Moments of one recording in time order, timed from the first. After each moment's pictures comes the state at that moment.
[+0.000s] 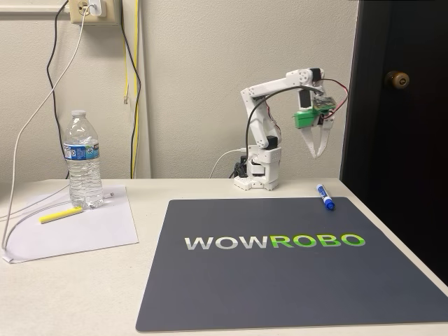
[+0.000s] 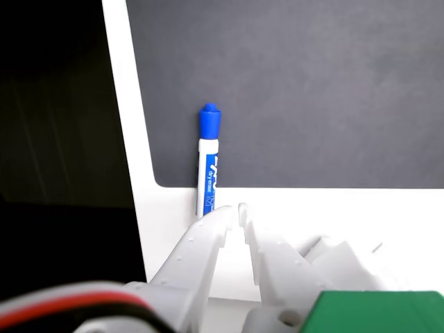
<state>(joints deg) -51.8 120.7 103.2 93.8 -38.0</state>
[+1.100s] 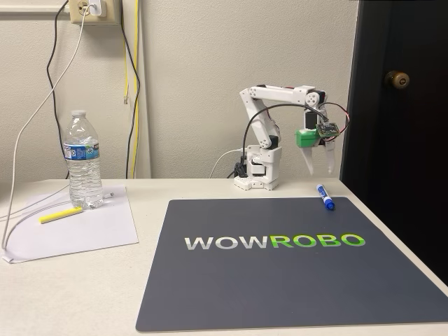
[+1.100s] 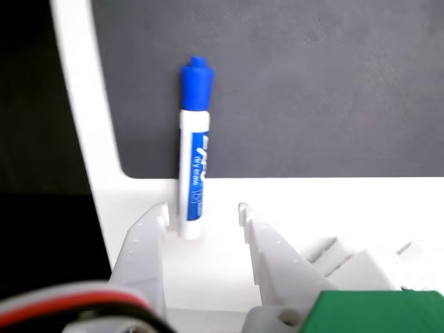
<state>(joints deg) -59.1 122.8 126.9 76.7 -31.3</state>
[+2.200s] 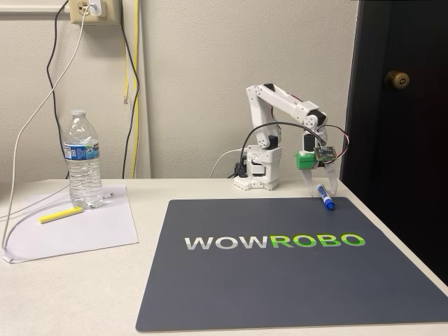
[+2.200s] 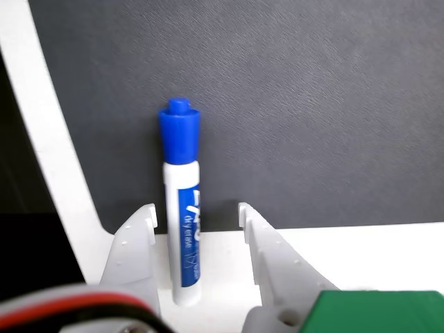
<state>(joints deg) -54.6 112.5 135.2 58.4 -32.0</state>
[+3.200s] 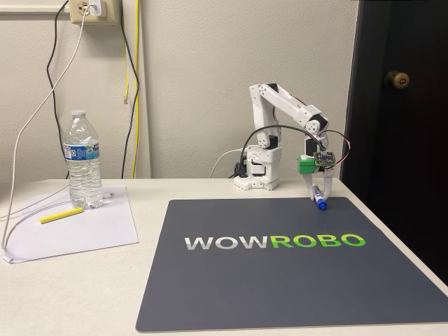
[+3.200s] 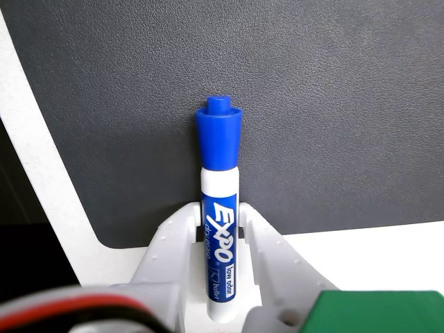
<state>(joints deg) -56.3 107.7 136.3 53.3 -27.4</state>
